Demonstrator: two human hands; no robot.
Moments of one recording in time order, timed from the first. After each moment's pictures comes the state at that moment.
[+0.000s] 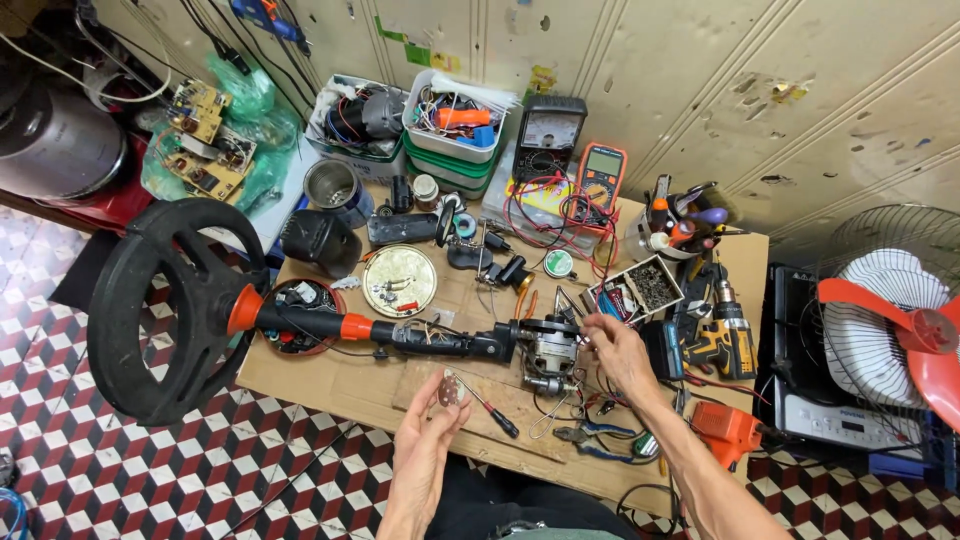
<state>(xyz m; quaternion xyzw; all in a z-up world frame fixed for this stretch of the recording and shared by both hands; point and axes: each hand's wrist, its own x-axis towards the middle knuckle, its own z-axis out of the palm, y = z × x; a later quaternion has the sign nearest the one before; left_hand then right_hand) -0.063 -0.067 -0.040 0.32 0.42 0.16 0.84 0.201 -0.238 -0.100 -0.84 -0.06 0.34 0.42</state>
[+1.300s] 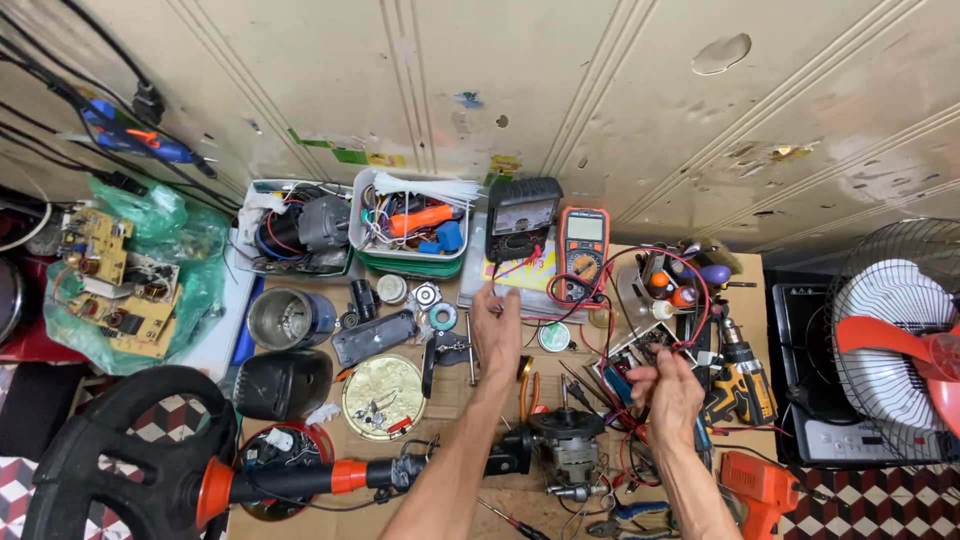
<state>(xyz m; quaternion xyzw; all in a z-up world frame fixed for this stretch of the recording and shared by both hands) 0.264 0.038 -0.122 0.65 0.45 0.05 0.61 0.277 -0.213 -0.134 -0.71 0.25 0.11 0.65</state>
